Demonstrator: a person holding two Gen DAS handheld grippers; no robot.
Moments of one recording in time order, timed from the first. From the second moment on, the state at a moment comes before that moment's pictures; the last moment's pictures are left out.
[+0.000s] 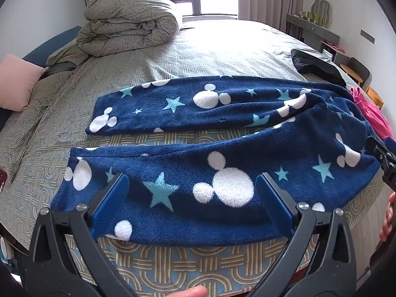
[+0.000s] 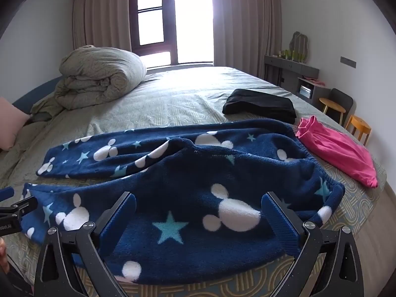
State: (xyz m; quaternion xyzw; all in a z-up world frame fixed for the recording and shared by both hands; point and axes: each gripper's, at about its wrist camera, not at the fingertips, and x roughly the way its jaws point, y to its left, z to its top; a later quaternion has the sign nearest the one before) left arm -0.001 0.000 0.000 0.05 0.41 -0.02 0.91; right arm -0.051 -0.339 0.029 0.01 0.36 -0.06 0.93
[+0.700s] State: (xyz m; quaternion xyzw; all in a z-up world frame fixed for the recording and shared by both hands) left arm -0.001 0.000 0.001 0.05 0.41 -0.02 0.91; right arm -0.052 -0.332 0.010 0.01 0.38 -0.05 0.93
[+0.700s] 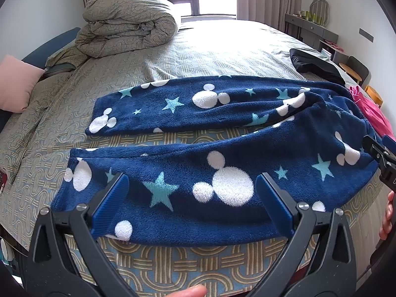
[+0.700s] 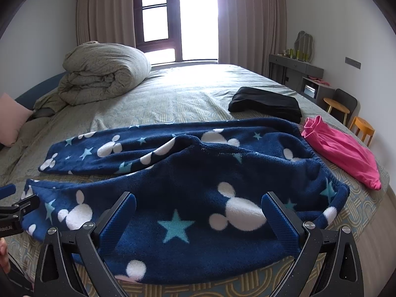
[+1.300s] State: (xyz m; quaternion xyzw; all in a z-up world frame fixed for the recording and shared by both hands) left arm -0.004 0.004 -0.002 0.04 0.40 -0.02 0.91; right arm -0.054 -0.338 0.010 0.01 0.38 -0.06 0.92
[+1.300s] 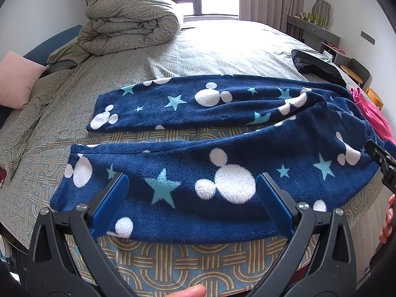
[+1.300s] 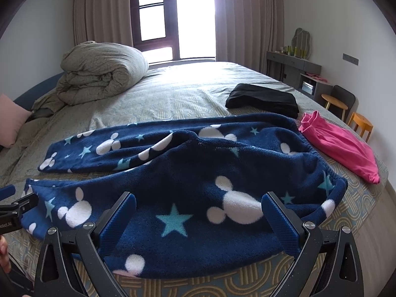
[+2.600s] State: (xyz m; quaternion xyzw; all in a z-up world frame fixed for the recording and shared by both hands) left arm -0.011 0.007 -0.012 0.02 0.41 -0.04 0.91; right arm -0.059 -0.342 0.006 0.02 0.39 -0.08 0.92
